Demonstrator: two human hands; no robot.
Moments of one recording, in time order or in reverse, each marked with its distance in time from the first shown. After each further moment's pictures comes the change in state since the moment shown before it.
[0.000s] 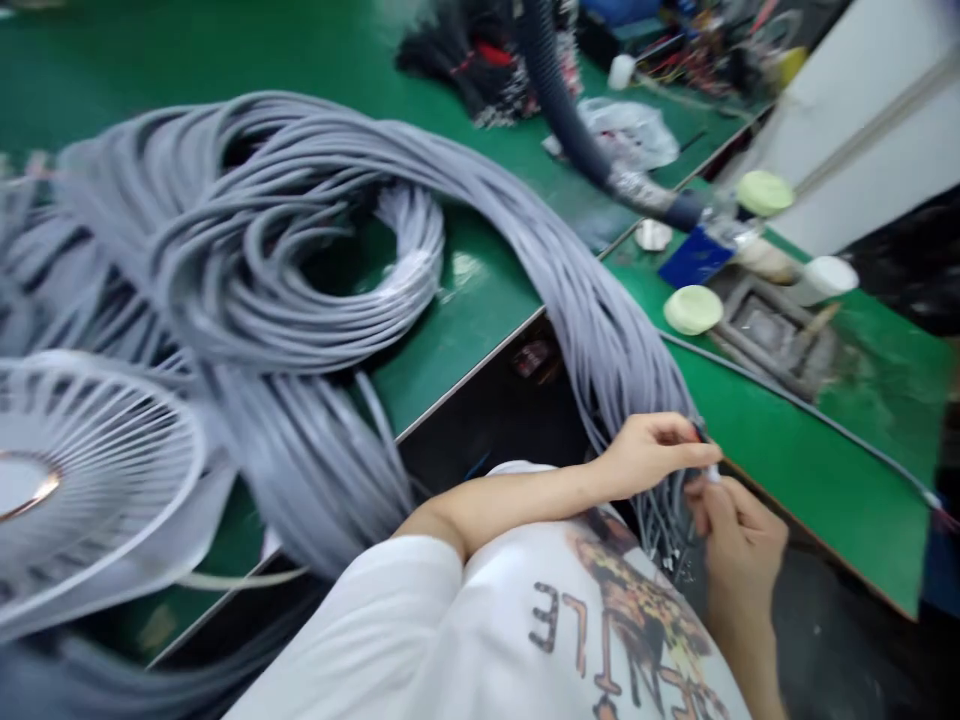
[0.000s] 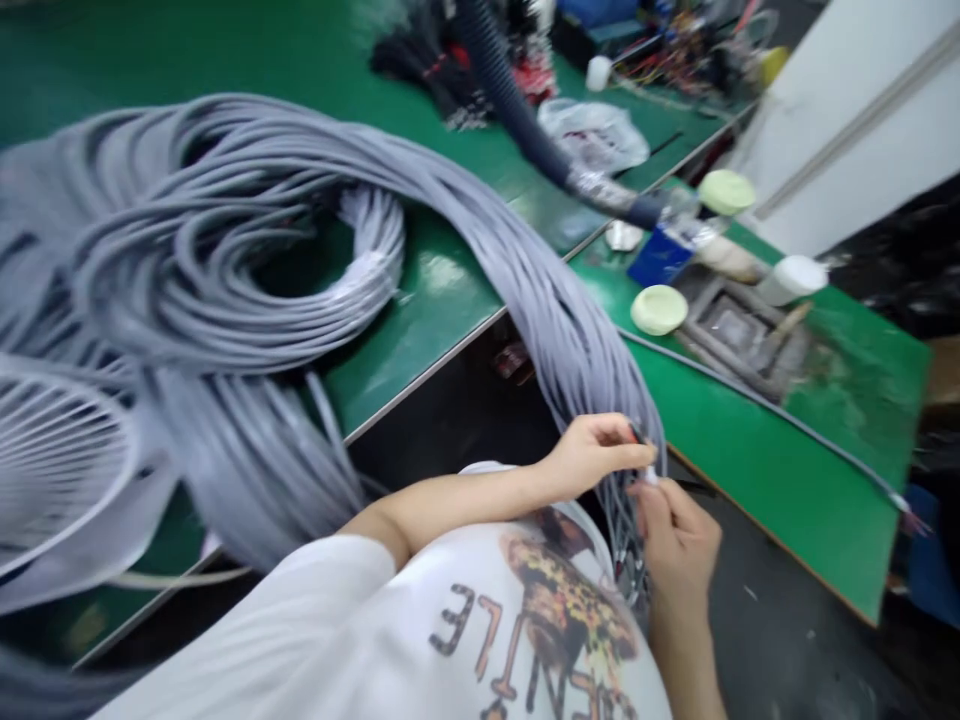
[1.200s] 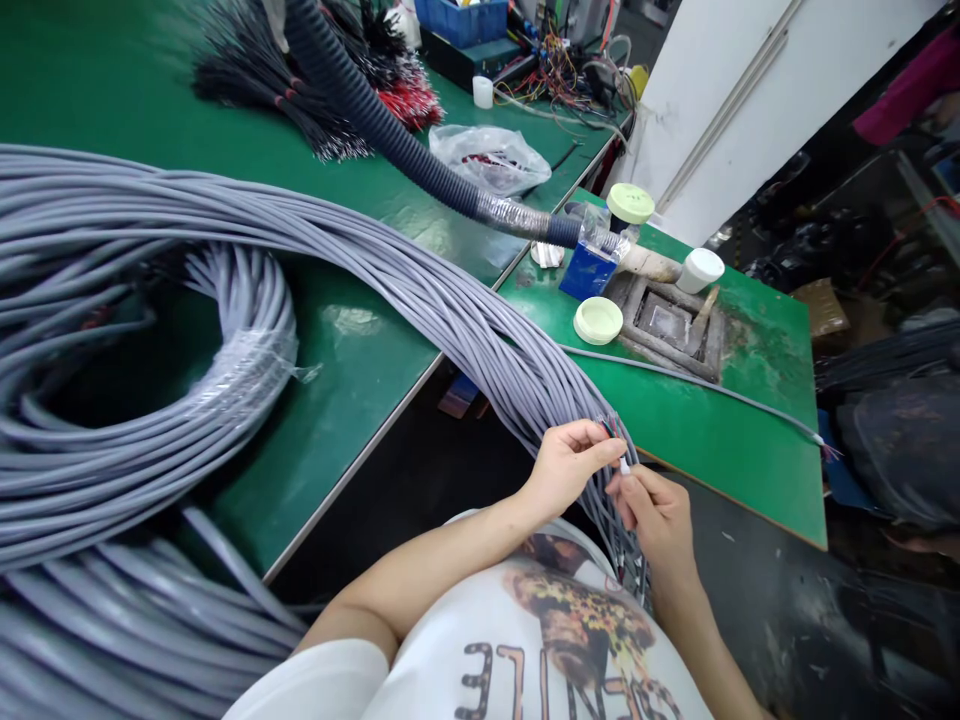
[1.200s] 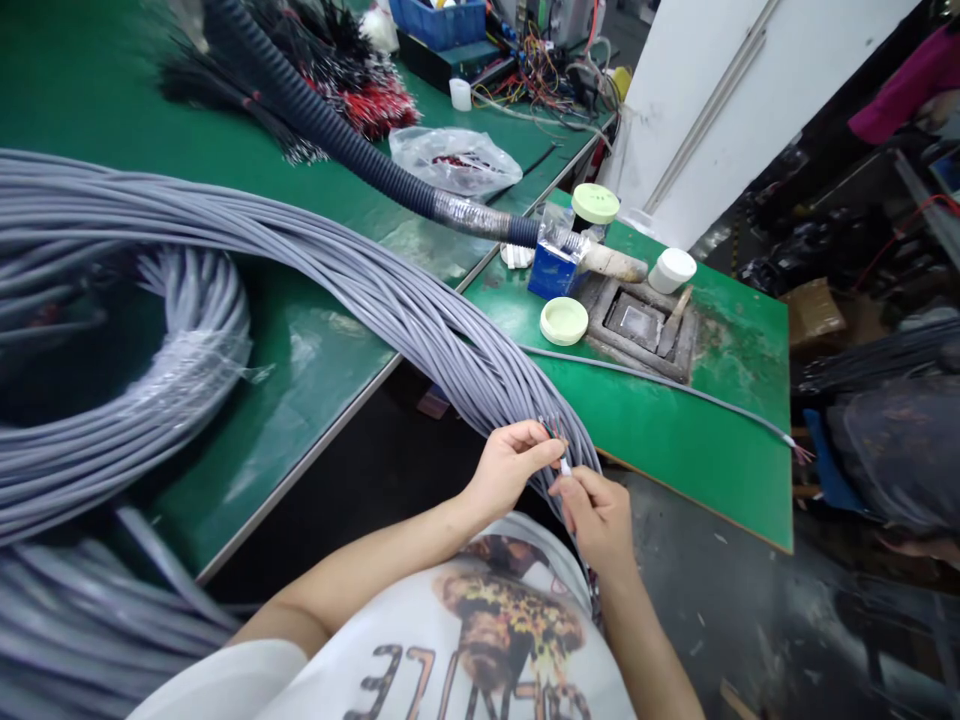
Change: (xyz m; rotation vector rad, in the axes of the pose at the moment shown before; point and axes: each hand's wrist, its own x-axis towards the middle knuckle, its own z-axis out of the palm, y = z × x) left_hand 0.020 0.016 -0.001 0.207 0.126 -0.056; right_hand 0.026 0.013 0.005 0.225 -0.204 0.117
